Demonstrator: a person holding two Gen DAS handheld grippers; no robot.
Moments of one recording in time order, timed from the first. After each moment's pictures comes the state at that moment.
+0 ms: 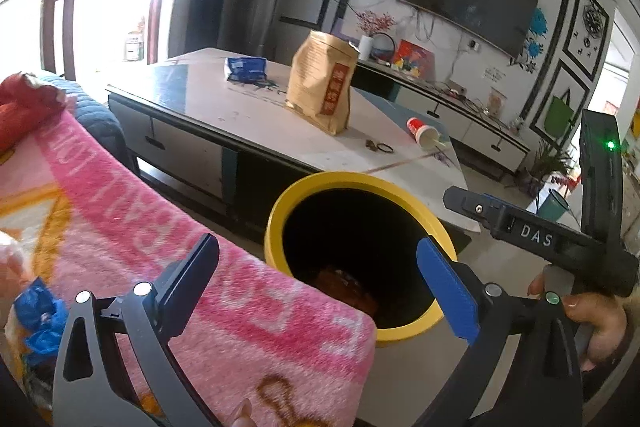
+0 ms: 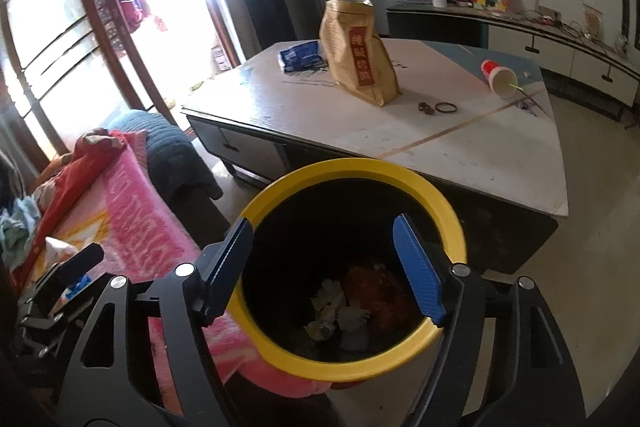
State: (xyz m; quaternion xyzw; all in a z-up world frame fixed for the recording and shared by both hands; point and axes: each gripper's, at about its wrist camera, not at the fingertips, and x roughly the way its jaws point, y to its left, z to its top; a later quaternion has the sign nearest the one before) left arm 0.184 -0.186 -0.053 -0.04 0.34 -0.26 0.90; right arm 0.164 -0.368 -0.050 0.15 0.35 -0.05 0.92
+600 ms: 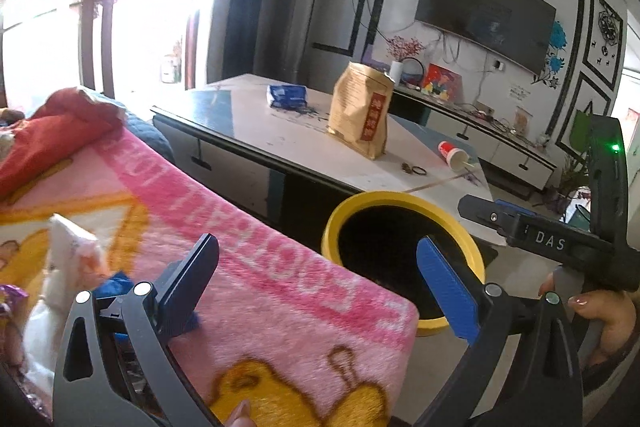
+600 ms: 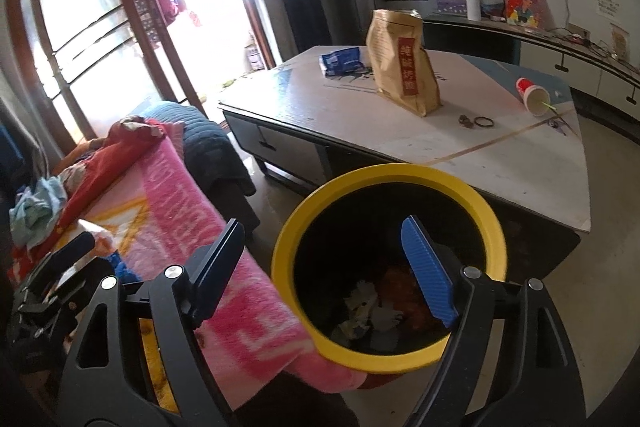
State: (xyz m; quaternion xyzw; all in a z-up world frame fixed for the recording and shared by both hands) left arm 0.152 -0.131 -0.025 -0.03 0.30 -0.20 0.93; right arm 0.160 -0.324 -0.033 0.13 0.34 0.01 0.93
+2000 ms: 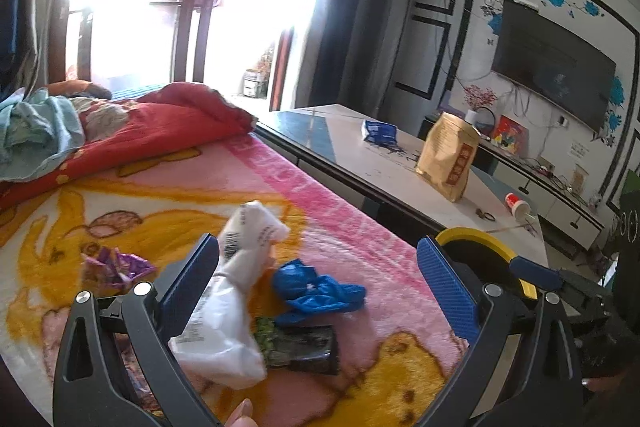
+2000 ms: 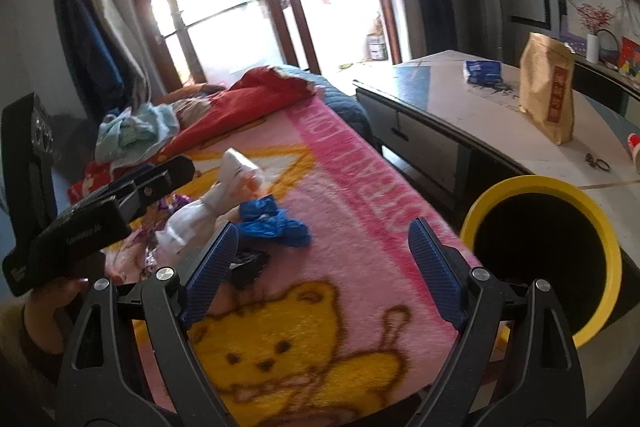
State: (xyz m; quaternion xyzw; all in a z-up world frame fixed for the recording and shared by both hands) left arm 0.111 0.006 -0.009 -0.08 0.26 -0.06 0.96; right arm 0.127 -0.169 -0.023 0.06 0.32 0.21 0.92
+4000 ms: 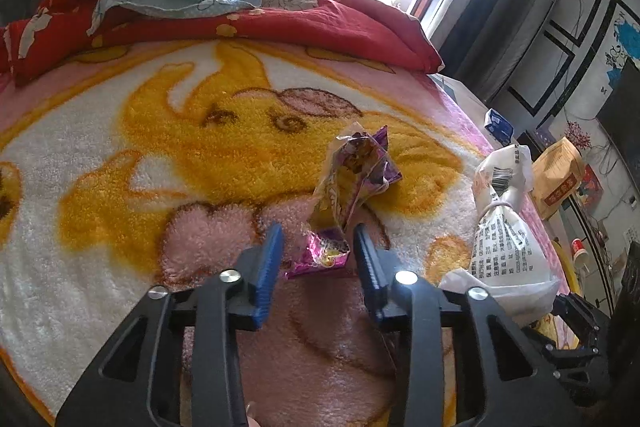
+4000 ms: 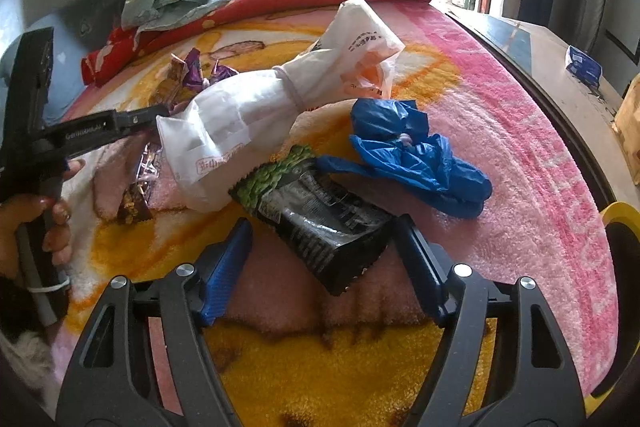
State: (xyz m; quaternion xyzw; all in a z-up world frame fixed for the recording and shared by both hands) left arm 0.089 0.174 -0.102 -0.22 0.37 0.10 0.90; right arm 0.162 -0.033 -0.101 -0.08 0.43 0.31 0.85
